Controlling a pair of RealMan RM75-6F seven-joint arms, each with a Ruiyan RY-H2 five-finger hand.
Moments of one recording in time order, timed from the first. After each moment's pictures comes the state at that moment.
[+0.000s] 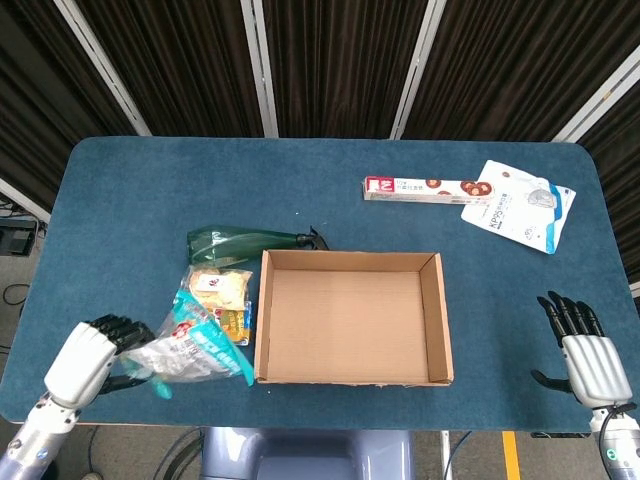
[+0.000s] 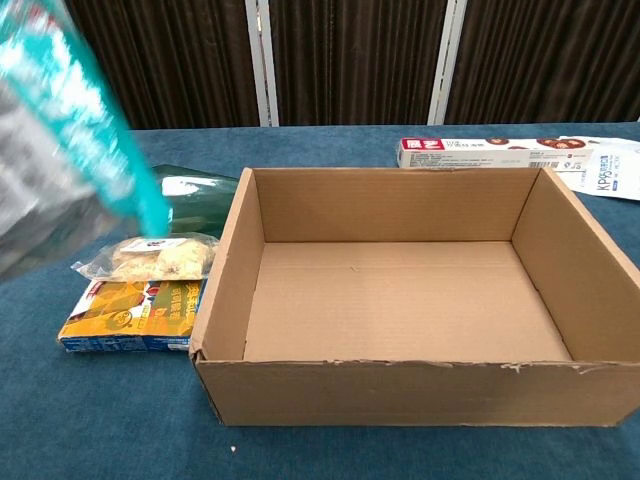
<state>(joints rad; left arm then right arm) -0.26 -1.23 0.05 -1.69 1.88 1.61 -0.02 0.10 -1.07 0.03 -1.64 -1.50 1.39 0.00</state>
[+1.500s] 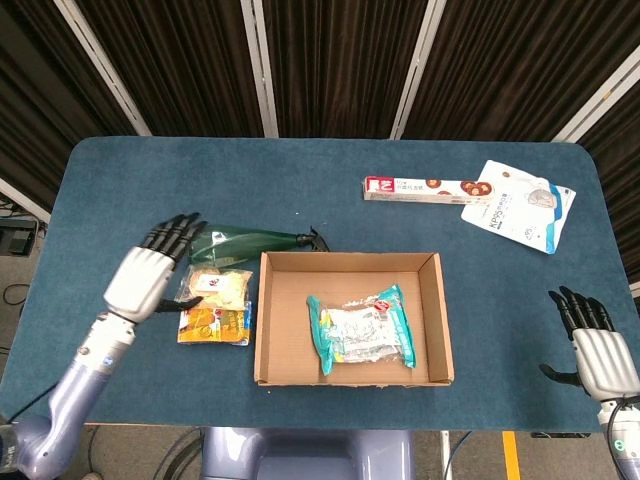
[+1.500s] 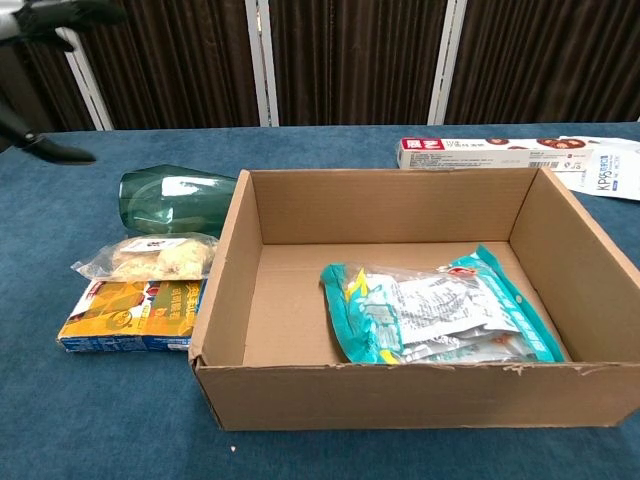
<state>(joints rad) -0.48 -1.23 -0.23 -1.79 1.39 1.16 0.21 0.12 -1.06 0.04 -1.61 -1.44 1.34 0.02</state>
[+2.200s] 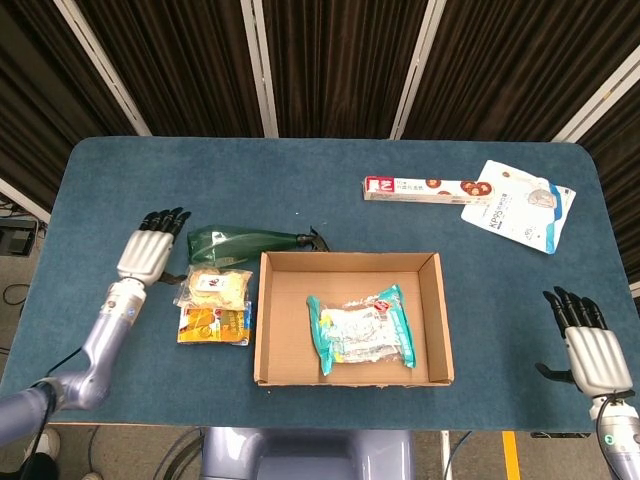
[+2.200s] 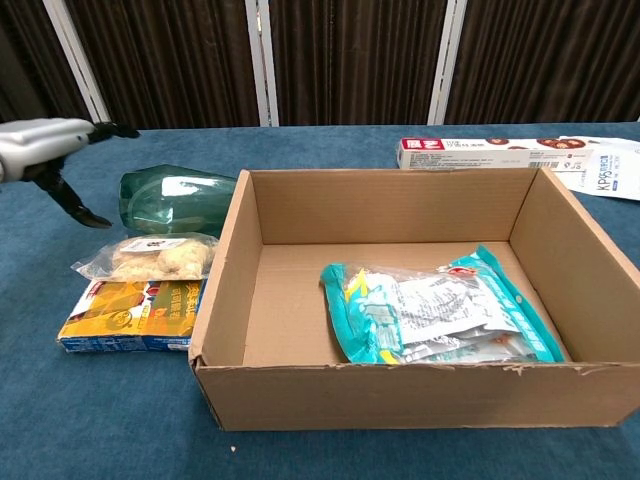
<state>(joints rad) -0.67 -1.50 -0.25 -1.30 1.04 0.88 0.33 0.14 -1.09 0.05 -1.61 -1.40 1.31 -0.04</state>
